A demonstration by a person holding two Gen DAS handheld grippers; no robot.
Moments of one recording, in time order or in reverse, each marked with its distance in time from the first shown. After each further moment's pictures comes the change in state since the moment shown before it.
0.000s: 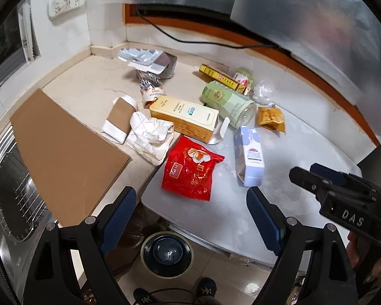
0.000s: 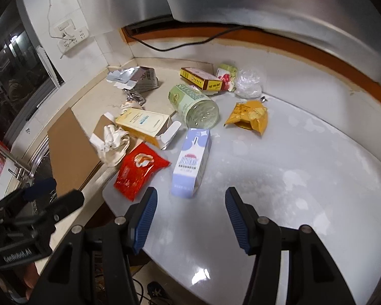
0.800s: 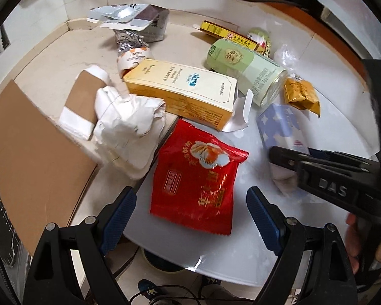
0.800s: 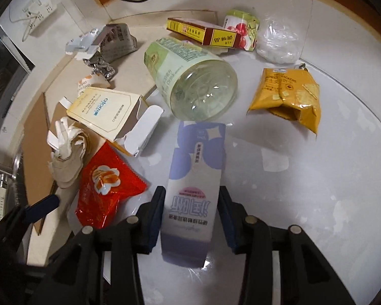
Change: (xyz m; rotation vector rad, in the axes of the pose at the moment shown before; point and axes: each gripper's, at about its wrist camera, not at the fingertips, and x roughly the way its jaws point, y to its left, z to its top) left arm 0.108 0.003 0.019 0.041 0.174 -0.002; right arm 0.125 -0.012 0.036 0.037 0.212 -0.002
